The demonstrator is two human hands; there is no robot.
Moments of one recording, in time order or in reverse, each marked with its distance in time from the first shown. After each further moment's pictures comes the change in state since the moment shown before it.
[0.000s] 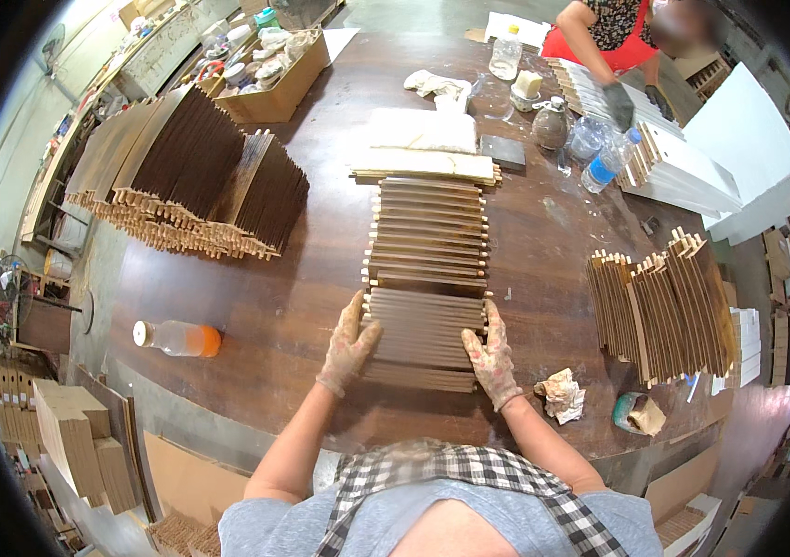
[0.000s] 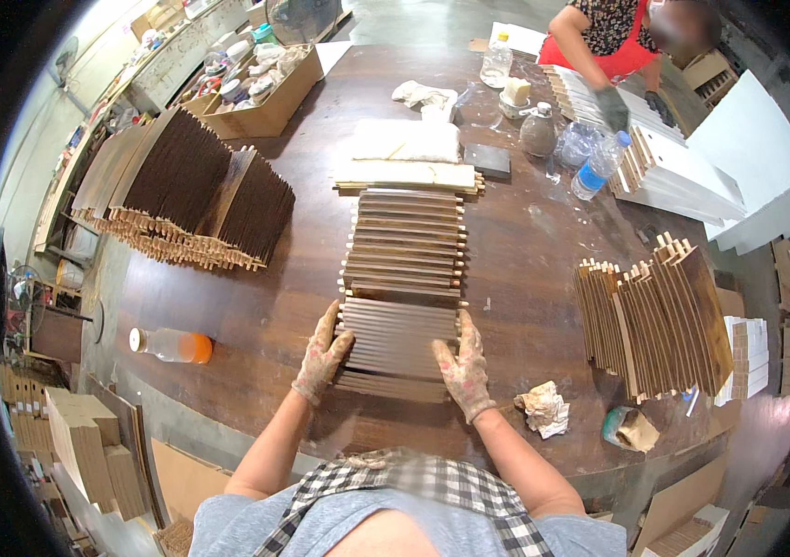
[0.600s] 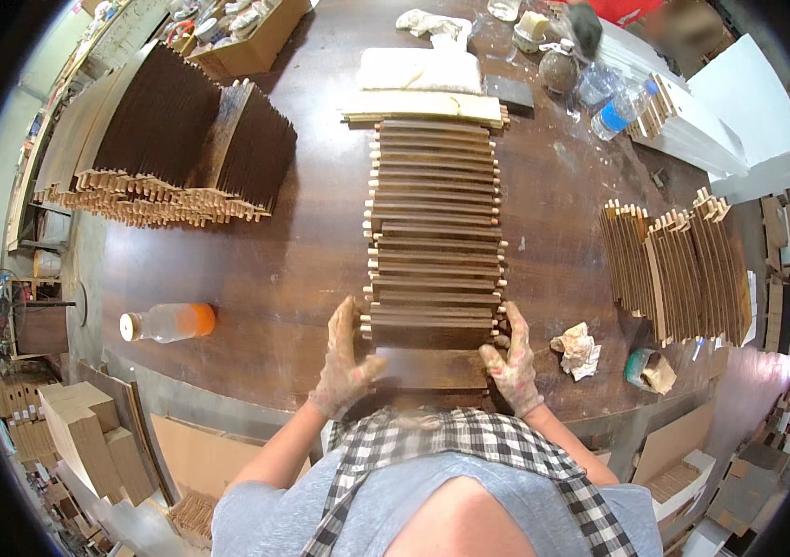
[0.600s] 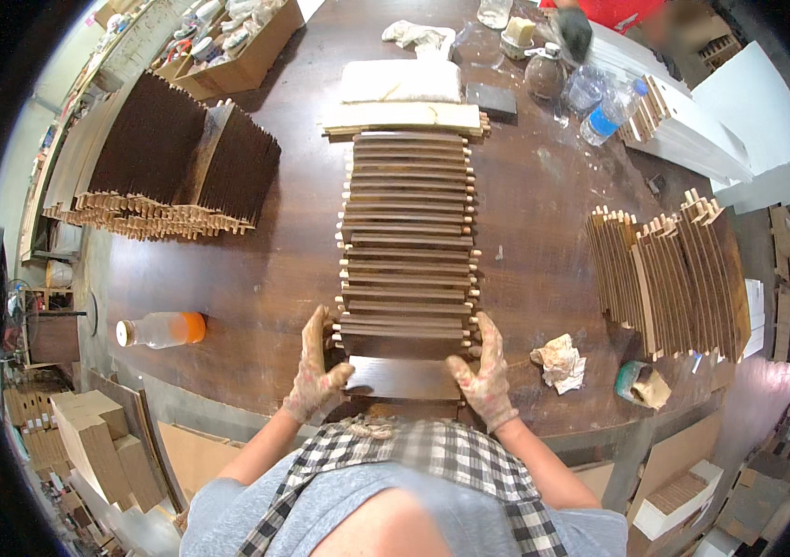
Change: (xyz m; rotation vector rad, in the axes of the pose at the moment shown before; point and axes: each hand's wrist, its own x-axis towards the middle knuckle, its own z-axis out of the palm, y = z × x) left_hand -0.072 -0.019 -0.026 0.125 -0.119 0.157; right_hand -0.076 -0.022 -0.023 0.045 -0.090 0.042
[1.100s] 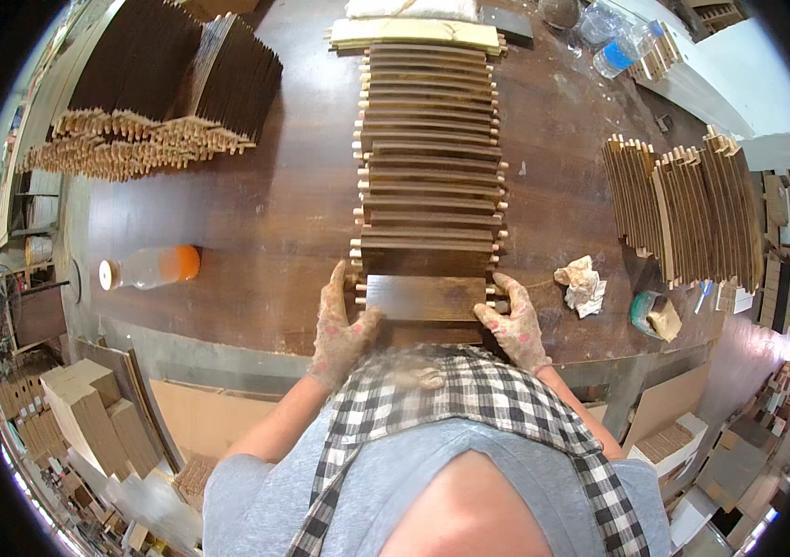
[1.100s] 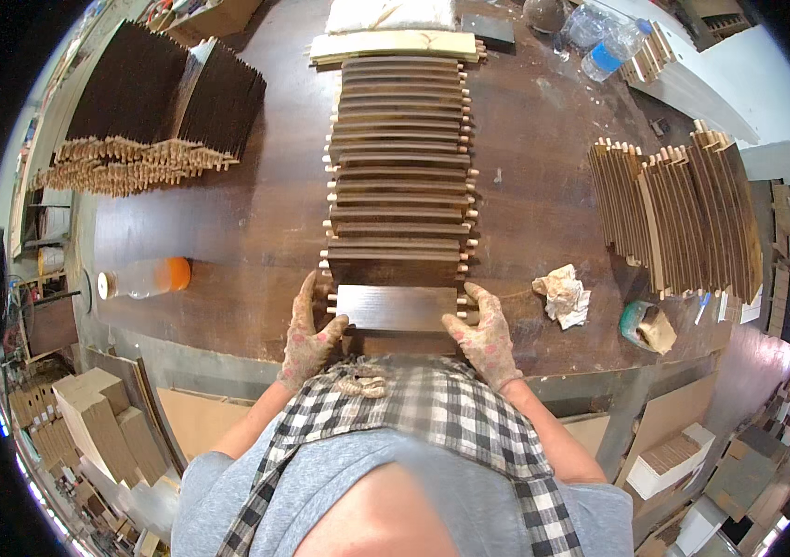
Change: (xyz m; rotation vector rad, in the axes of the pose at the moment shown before) left_hand -0.046 0.028 0.016 0.063 0.038 -0.314; right_hand -0.043 -0.001 -0.002 -0.013 -0.088 0.362
